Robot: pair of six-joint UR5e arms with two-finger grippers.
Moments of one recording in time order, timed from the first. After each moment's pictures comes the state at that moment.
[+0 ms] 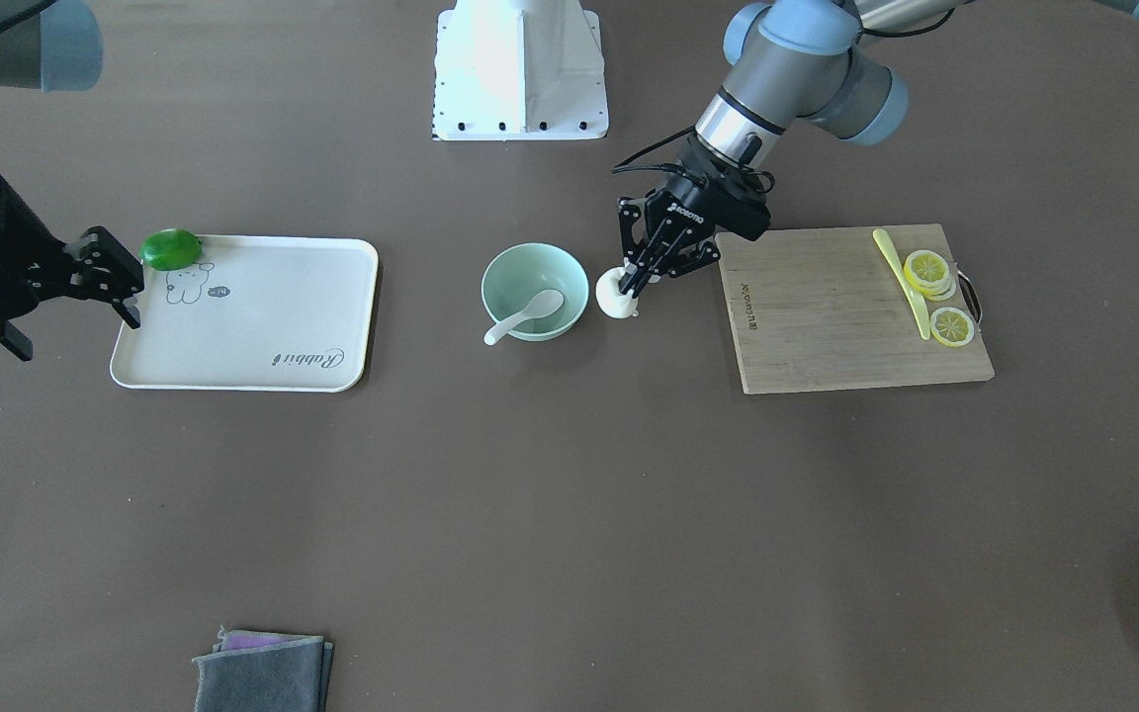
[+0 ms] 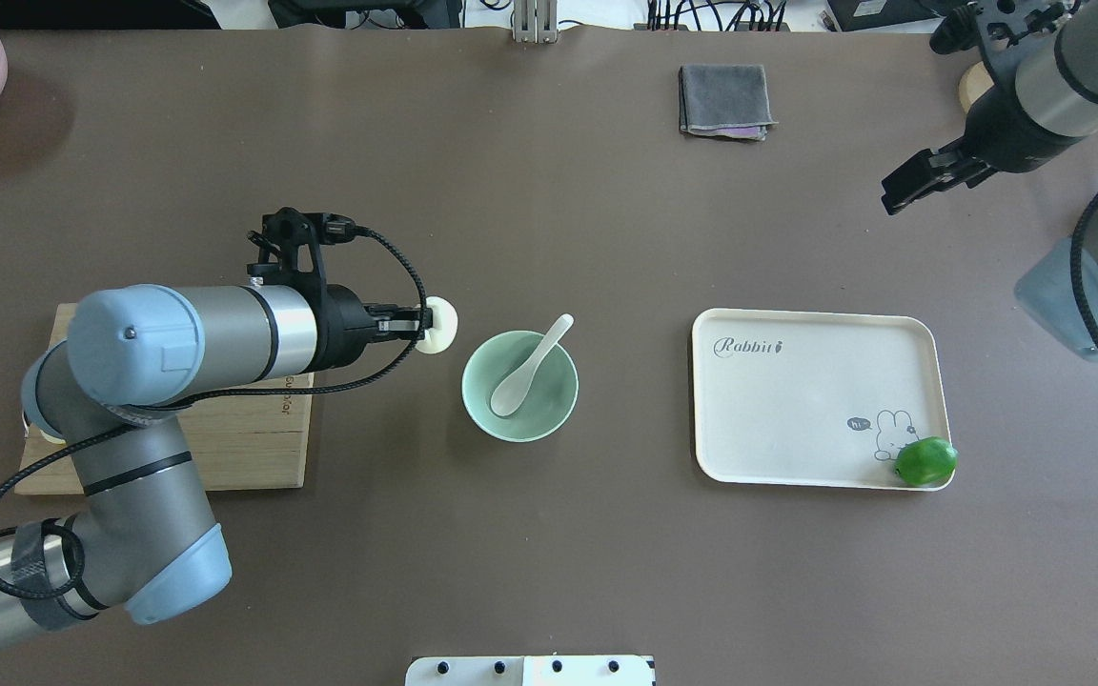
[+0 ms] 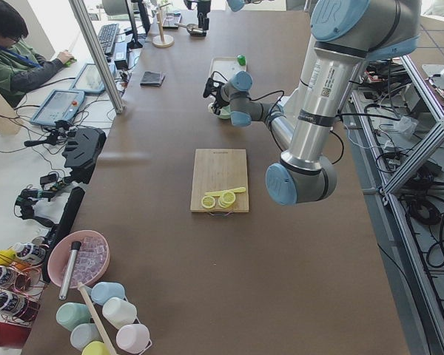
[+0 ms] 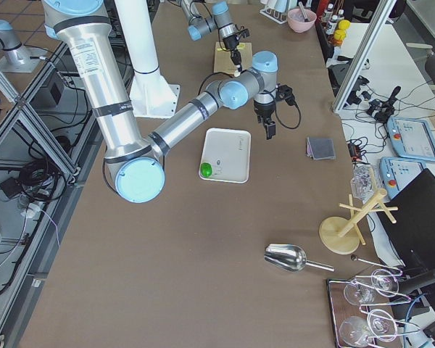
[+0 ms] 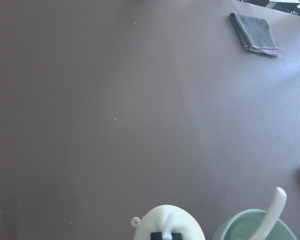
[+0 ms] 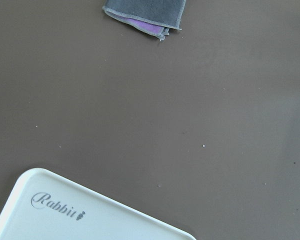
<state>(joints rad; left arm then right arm) -0.49 -1.99 -1.79 -2.29 -1.61 -1.23 1.09 -1.28 1.92 -1.63 2.19 0.36</state>
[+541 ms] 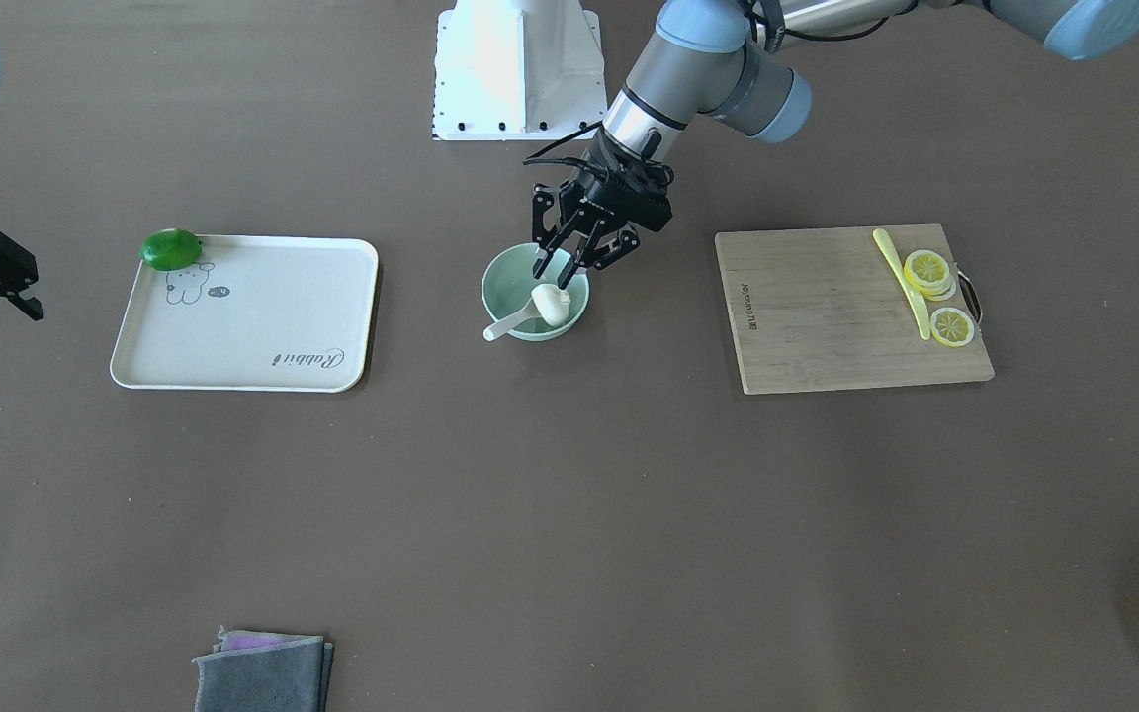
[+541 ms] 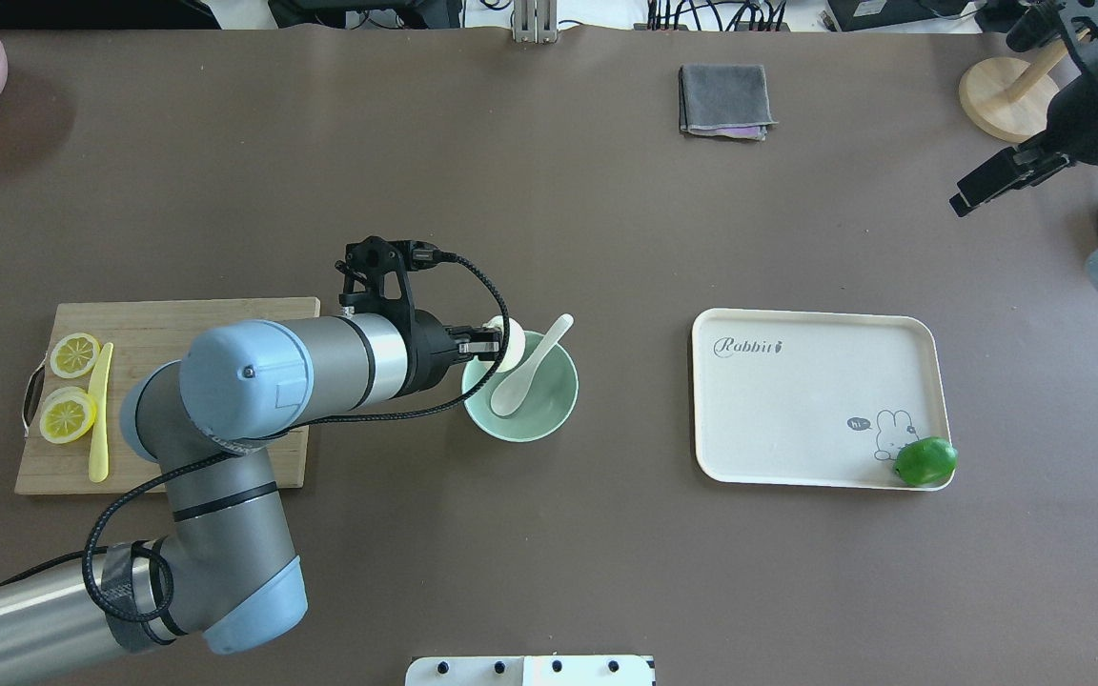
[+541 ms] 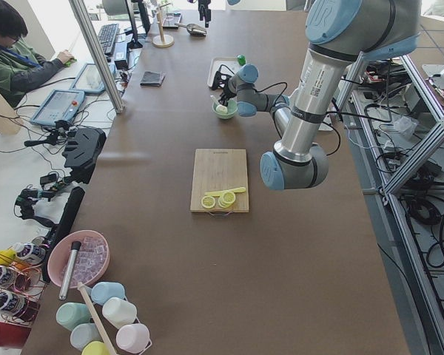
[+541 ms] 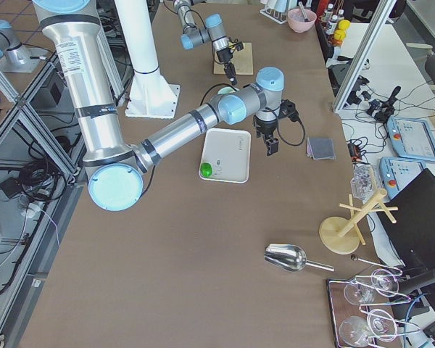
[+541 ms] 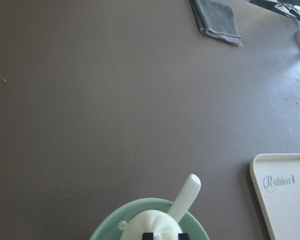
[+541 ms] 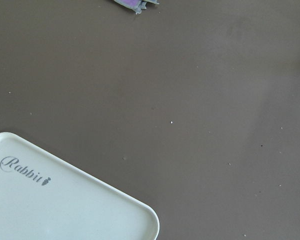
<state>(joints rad) -0.40 -2.09 -1.72 -2.27 -1.54 -1.26 1.18 -1.35 1.90 -1.63 2.27 0.18</state>
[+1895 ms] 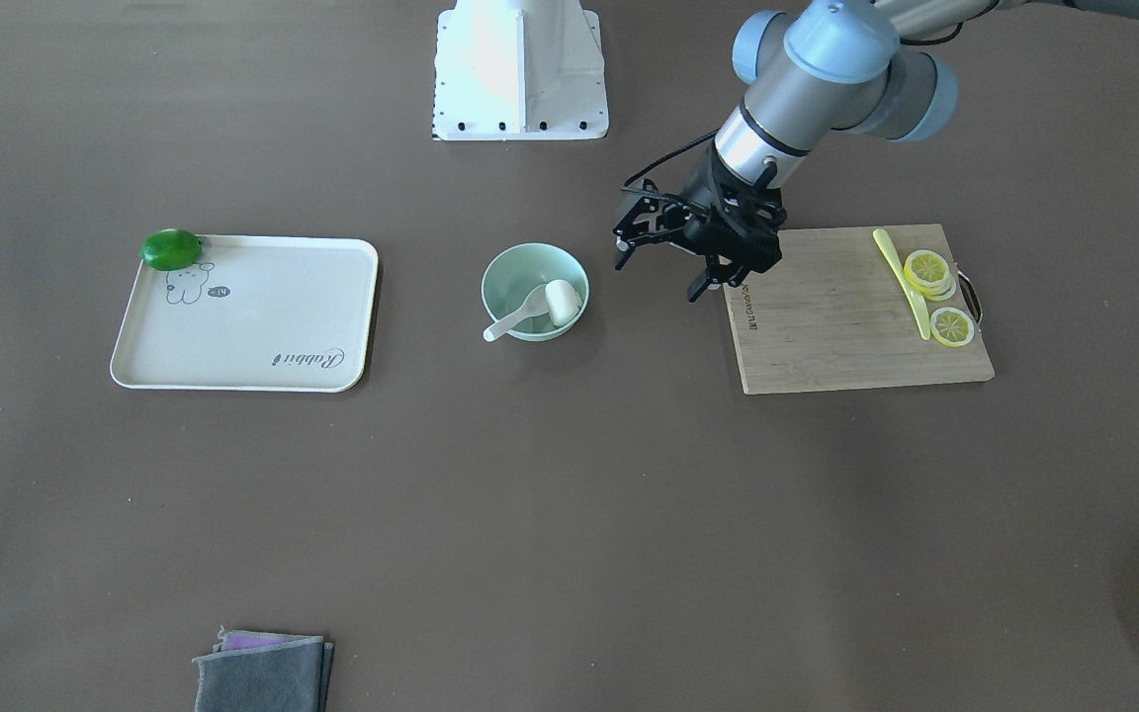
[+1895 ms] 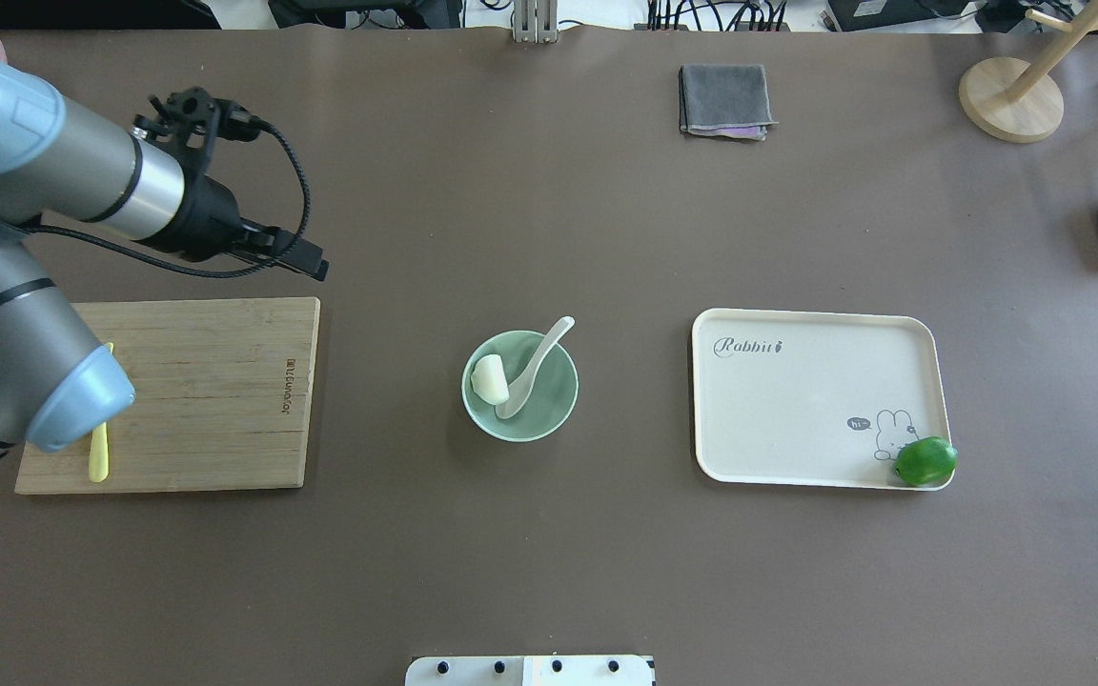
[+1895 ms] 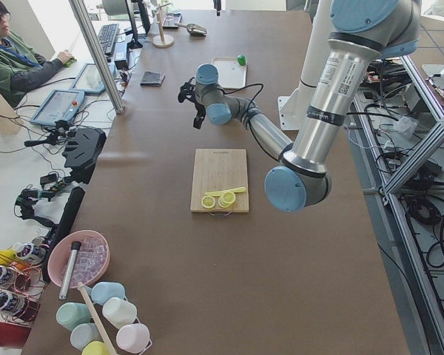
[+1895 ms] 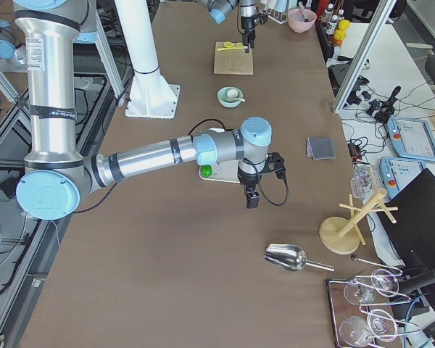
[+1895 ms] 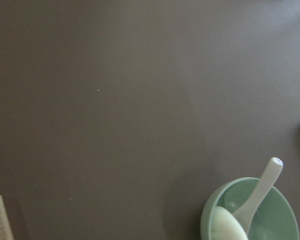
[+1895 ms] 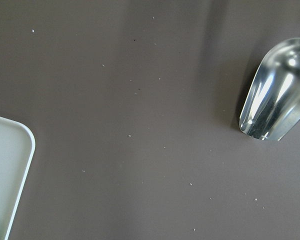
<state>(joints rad) -0.89 -1.90 -1.83 -1.94 -2.18 -0.72 1.38 -1.60 1.85 -1.65 2.28 0.02</state>
